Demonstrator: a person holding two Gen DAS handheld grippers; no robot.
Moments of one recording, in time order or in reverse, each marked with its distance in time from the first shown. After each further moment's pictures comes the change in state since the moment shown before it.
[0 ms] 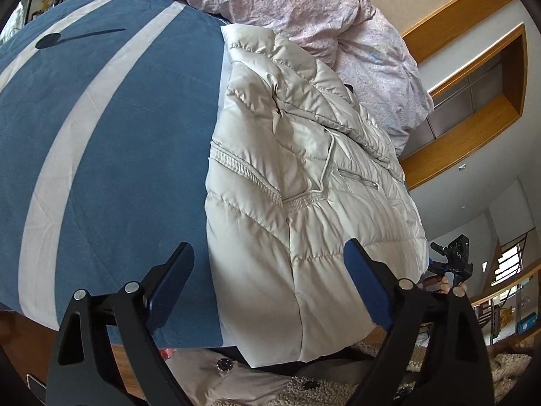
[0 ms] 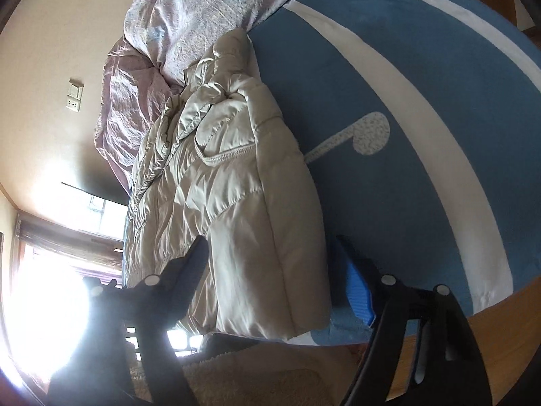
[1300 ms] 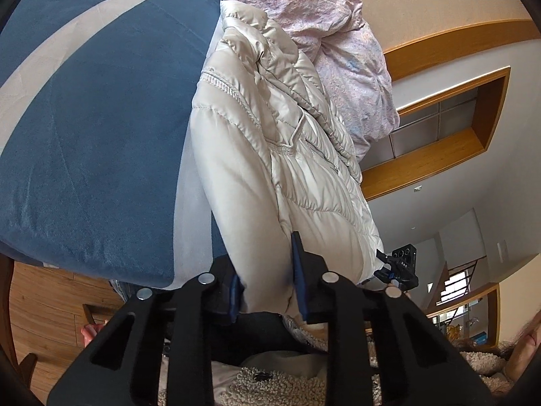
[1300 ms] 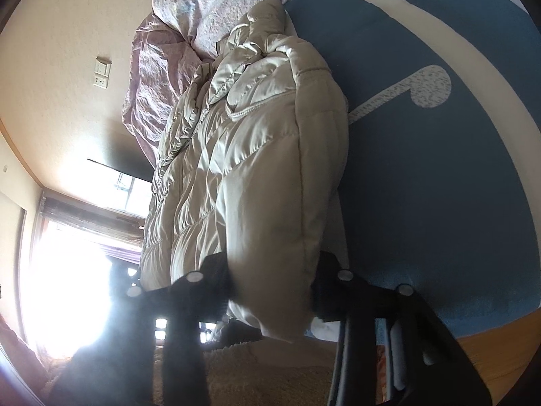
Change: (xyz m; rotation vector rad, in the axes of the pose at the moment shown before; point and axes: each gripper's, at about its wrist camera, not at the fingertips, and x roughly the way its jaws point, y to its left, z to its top) left arm -0.002 0.007 -0.048 -0.143 -0.035 -0.223; right arm 0.019 0.004 -0.023 -0.056 0.052 0.136
